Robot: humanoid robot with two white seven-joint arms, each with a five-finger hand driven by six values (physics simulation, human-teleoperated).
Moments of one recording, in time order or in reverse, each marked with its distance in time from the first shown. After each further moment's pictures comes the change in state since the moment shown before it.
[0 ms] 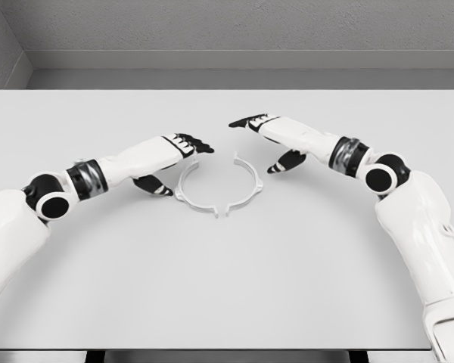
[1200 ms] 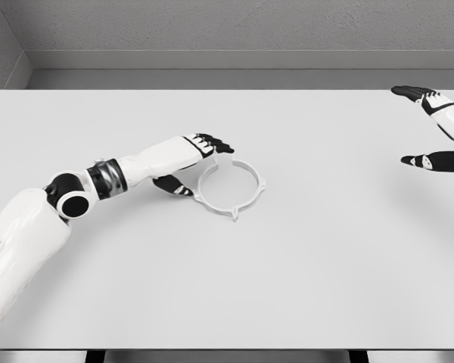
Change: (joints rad) left arm -0.009 -0.075 0.000 0.007 -0.009 0.000 -0.013; right arm 0.453 -0.329 -0.531 -0.473 -0.351 0.000 0.000
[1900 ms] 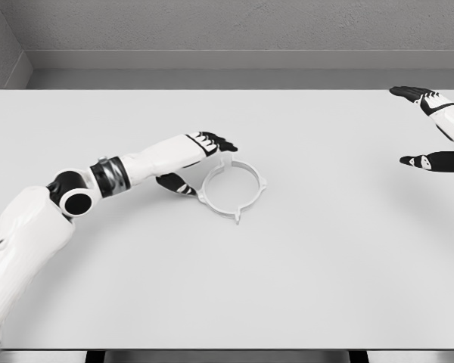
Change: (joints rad) left arm -0.006 -0.008 0.008 0.002 0.008 0.000 -0.015; right arm -0.002 0.000 0.004 -0.002 0.001 0.000 0.000
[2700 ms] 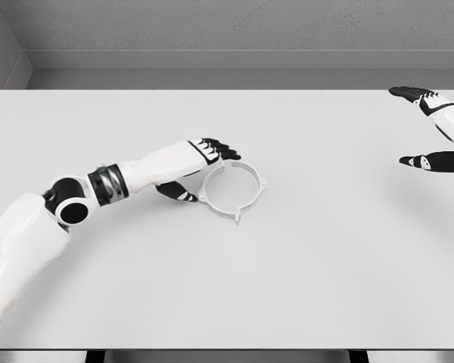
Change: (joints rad) left arm 0.044 0.027 -0.004 -0.095 0.009 0.000 0.000; right arm 0.000 0.000 0.002 0.000 0.000 0.000 0.000
